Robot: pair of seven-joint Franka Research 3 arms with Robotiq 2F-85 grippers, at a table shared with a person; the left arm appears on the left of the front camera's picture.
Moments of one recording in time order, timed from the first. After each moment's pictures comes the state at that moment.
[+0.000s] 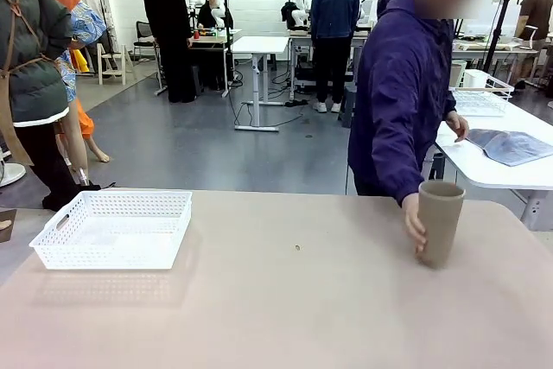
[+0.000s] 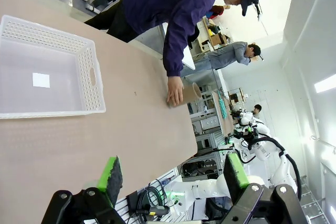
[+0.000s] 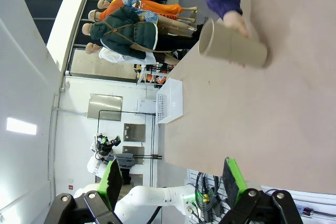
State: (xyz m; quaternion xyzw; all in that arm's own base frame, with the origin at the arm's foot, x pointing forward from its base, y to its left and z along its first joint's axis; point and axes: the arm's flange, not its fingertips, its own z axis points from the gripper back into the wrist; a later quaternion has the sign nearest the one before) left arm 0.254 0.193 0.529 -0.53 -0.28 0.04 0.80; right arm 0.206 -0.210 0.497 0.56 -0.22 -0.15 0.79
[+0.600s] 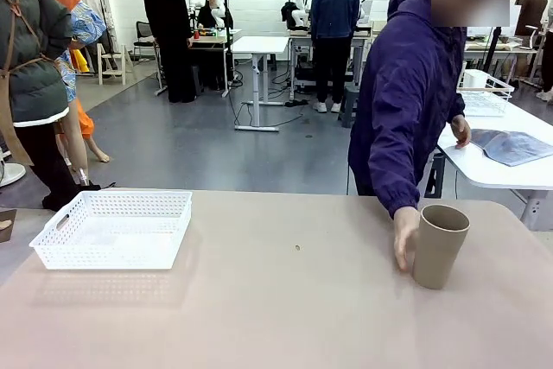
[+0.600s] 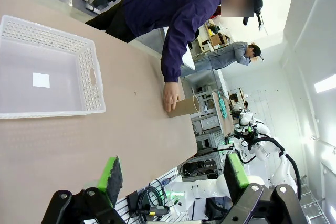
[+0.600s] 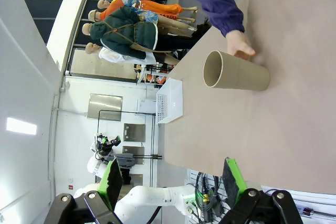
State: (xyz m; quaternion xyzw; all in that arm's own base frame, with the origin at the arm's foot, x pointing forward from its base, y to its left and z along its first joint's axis) left arm 0.254 0.193 0.529 -0.53 -0.28 0.04 0.80; right arm 0.206 -0.210 0.497 0.56 -0.22 -0.15 0.79
